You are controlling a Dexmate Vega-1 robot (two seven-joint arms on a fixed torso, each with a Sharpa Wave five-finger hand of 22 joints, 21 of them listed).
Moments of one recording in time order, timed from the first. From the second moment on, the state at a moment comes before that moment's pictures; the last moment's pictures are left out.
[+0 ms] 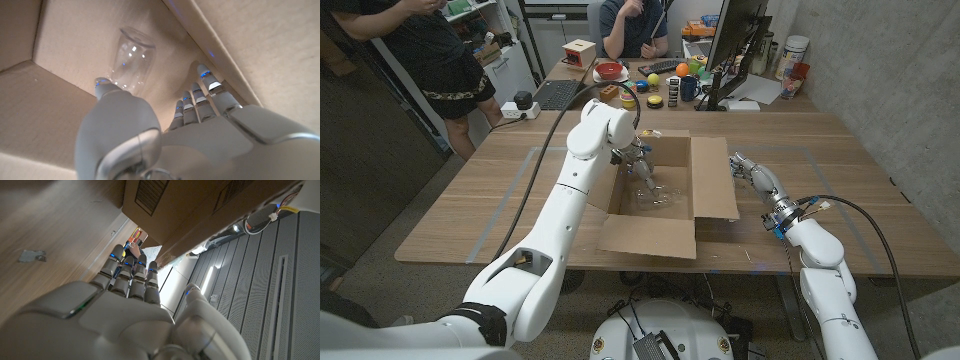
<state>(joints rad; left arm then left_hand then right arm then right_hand) 0.63 0.04 0.28 -1.70 1.41 -0.18 -1.35 0.84 -0.07 -0.30 0.08 0.37 0.04 0.12 0.18 0.20 0.18 0.08 0.18 0.19 0.23 0.05 0.18 0.18 0.45 0.07 0.25 0.18 -1.19 -0.03 0.25 -1.56 -0.12 0.45 0.53 0.10 0.04 0.38 0.00 0.18 0.36 0.05 0.19 0.19 0.40 0.11 0.22 0.19 0.27 0.06 0.18 0.17 0.11 0.06 0.72 0.17</state>
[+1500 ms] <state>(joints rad) 0.66 0.01 0.17 -1.86 1.27 -0.17 -1.37 0.84 -0.06 -0.31 0.08 0.37 0.08 0.12 0.20 0.20 0.22 0.05 0.20 0.19 0.27 0.02 0.19 0.18 0.49 0.05 0.25 0.18 -1.18 -0.03 0.24 -1.55 -0.13 0.45 0.52 0.10 0.04 0.37 0.00 0.18 0.36 0.05 0.19 0.19 0.40 0.11 0.22 0.19 0.27 0.06 0.18 0.17 0.12 0.07 0.71 0.17</state>
